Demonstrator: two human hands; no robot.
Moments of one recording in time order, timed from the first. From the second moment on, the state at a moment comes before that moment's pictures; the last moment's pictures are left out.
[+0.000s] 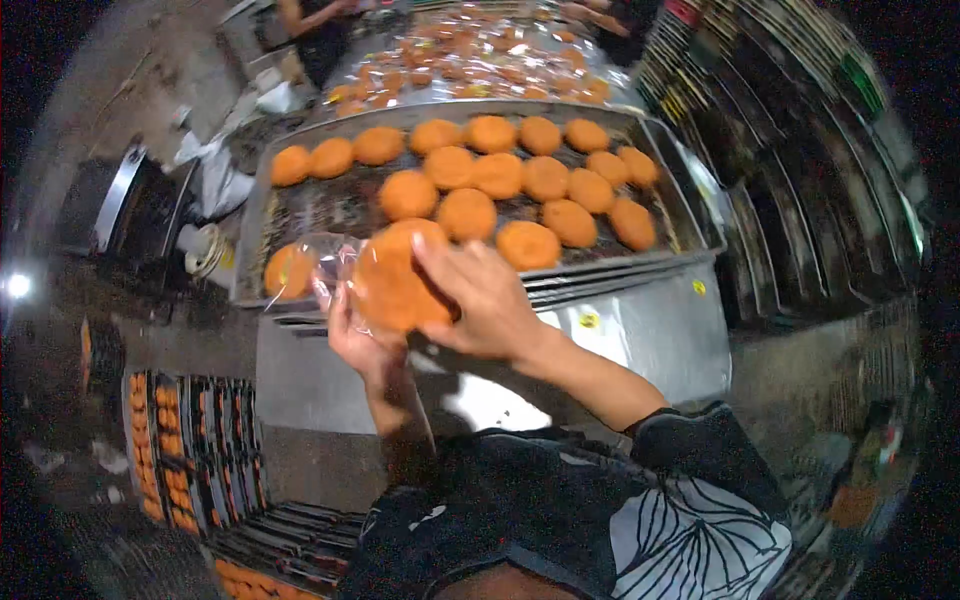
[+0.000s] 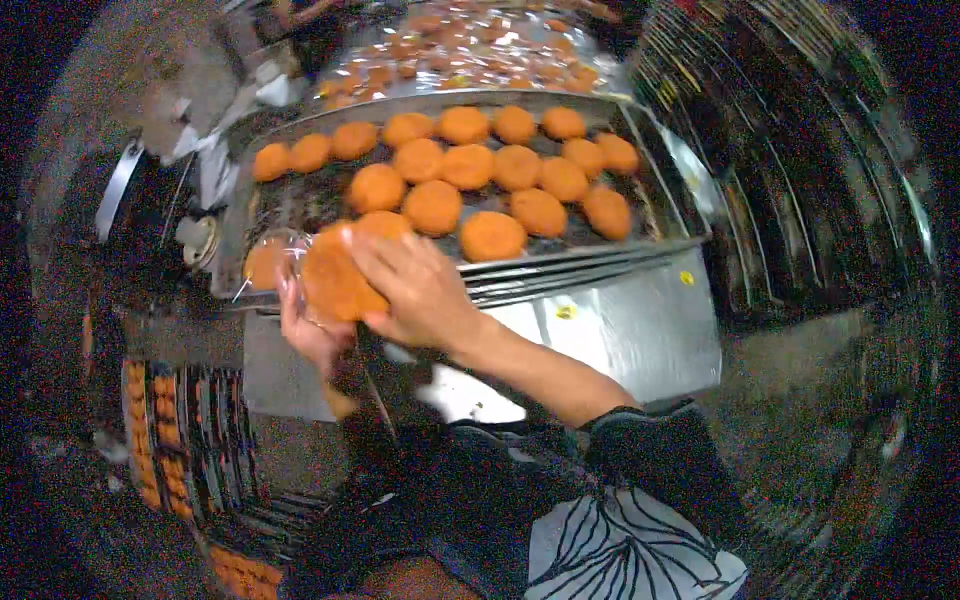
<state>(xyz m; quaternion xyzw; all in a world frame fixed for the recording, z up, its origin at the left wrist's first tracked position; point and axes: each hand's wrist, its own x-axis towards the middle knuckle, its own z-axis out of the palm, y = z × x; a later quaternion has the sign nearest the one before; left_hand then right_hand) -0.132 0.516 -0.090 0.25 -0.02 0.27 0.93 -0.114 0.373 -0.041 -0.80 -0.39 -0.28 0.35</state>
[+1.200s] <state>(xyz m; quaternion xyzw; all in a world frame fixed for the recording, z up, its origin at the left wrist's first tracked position) -0.138 0.339 -0.060 0.27 0.17 0.03 0.95 -0.151 0.258 -0.091 -0.76 -0.09 -0.34 0.54</state>
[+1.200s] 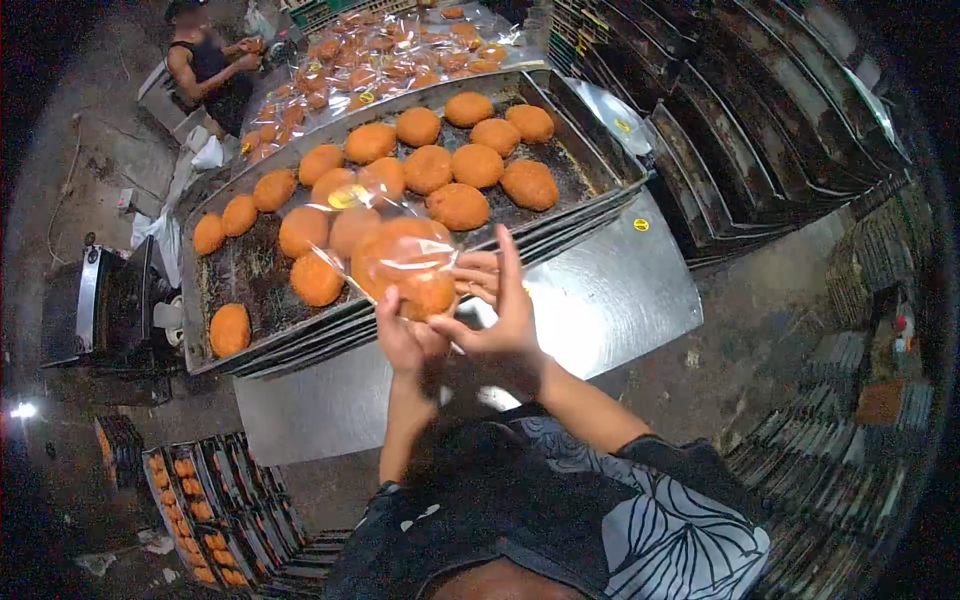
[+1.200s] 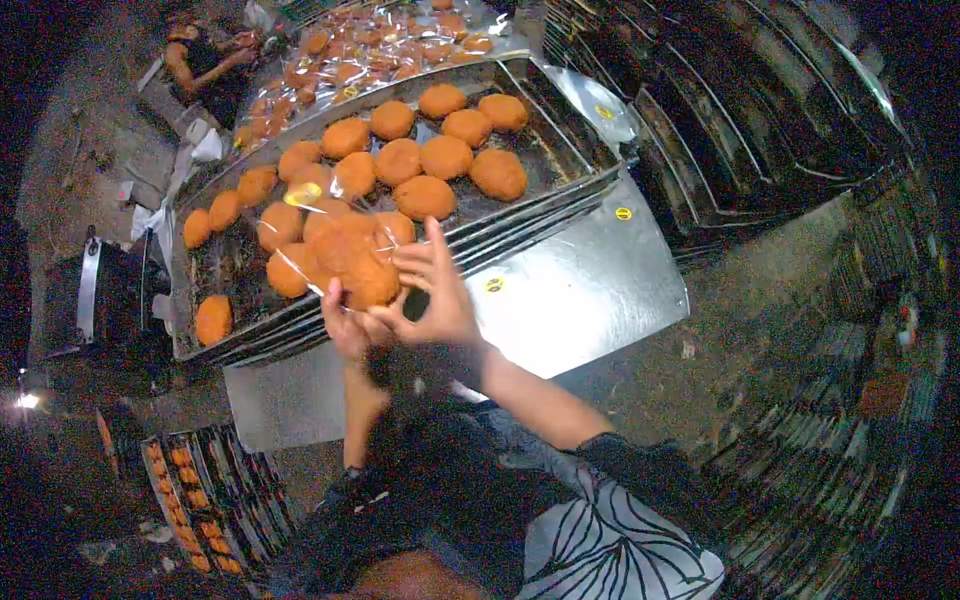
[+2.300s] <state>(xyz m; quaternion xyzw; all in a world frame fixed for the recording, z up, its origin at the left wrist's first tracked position) -0.172 0.263 -0.245 0.77 -0.25 0.10 0.58 -0.218 0.127 -0.208 -0.72 0.14 0.28 0.62</state>
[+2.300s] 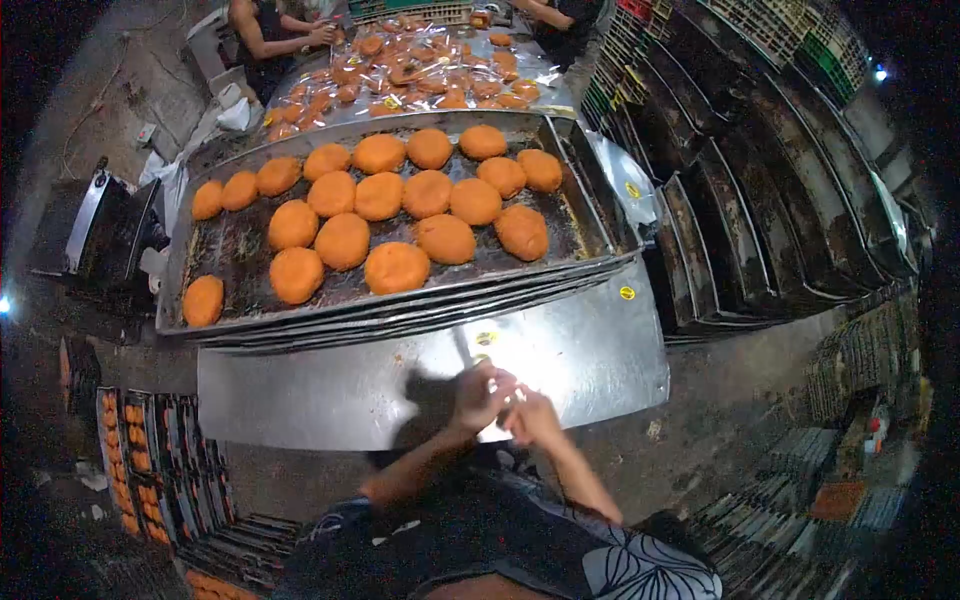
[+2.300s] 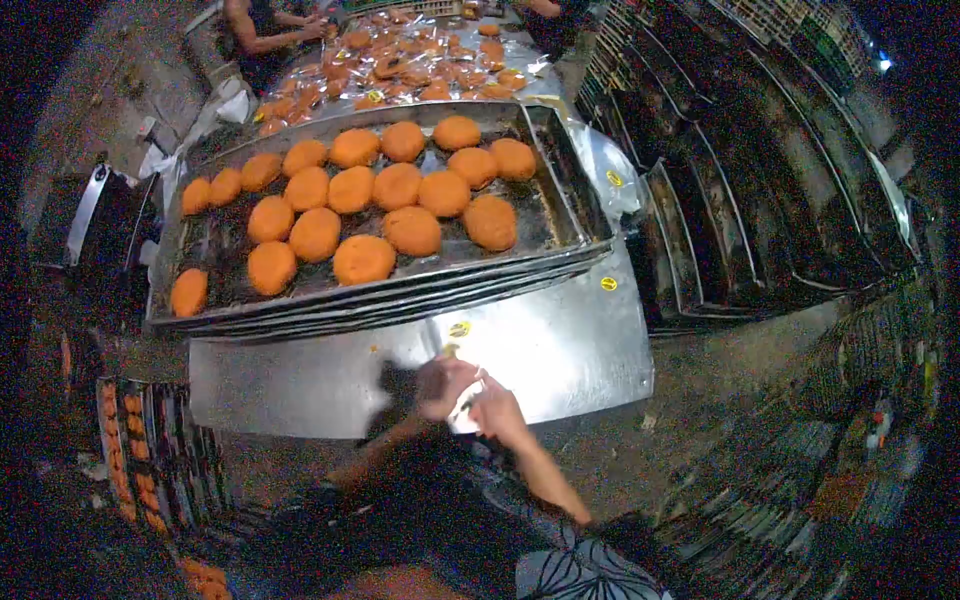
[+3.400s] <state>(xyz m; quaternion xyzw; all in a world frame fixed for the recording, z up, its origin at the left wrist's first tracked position) -0.163 0.319 -0.111 0.29 -0.03 0.01 0.96 -0.133 0.273 -0.079 -0.60 -0.04 -0.25 0.76</state>
